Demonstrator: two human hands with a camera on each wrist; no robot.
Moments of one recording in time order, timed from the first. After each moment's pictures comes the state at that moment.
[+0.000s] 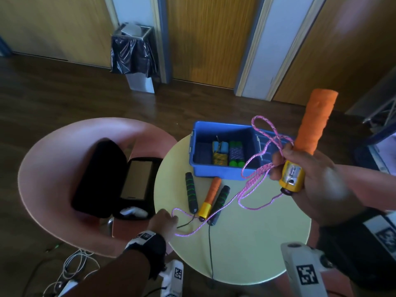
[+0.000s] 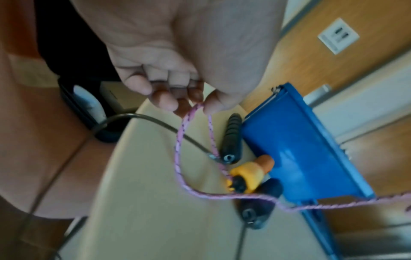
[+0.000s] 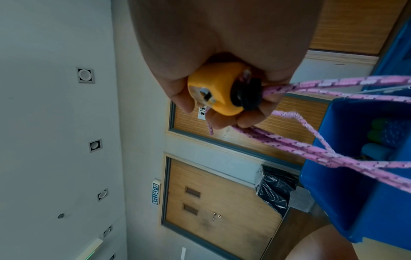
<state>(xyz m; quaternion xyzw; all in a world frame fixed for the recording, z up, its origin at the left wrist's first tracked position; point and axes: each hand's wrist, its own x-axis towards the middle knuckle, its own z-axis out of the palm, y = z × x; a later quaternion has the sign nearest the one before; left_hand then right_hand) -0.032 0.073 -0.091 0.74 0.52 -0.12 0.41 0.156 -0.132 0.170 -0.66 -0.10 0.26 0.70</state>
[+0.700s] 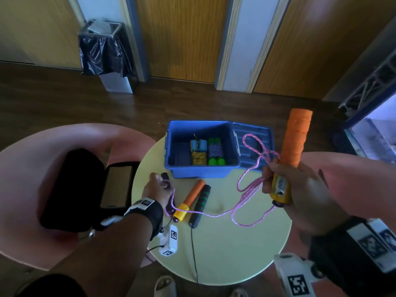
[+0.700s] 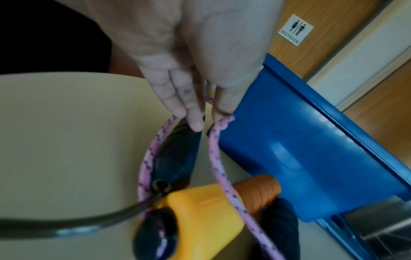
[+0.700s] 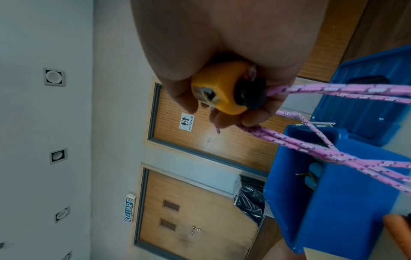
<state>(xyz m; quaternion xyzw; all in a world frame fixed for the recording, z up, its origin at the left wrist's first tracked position) 0.068 0.103 -0.079 0.77 0.46 0.02 0.43 0.176 -0.179 0.140 -0.68 -0.04 0.28 0.68</state>
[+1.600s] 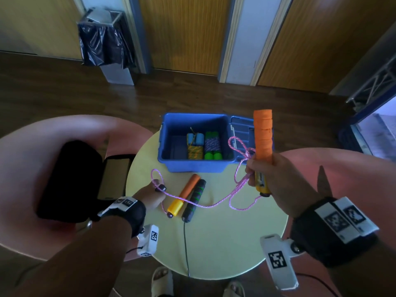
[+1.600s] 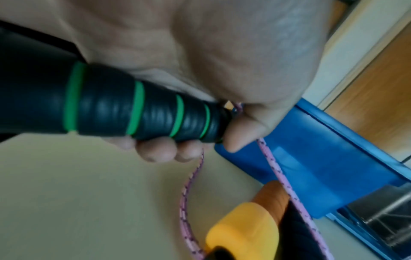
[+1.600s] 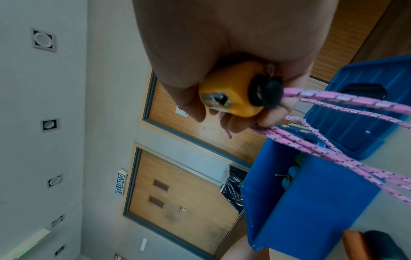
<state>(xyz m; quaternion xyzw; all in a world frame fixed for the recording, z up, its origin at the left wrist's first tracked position) 0.053 0.095 -0.066 0.83 0.38 -0.20 0.37 0.211 -0.173 0.108 -0.76 -0.08 0.31 0.57</state>
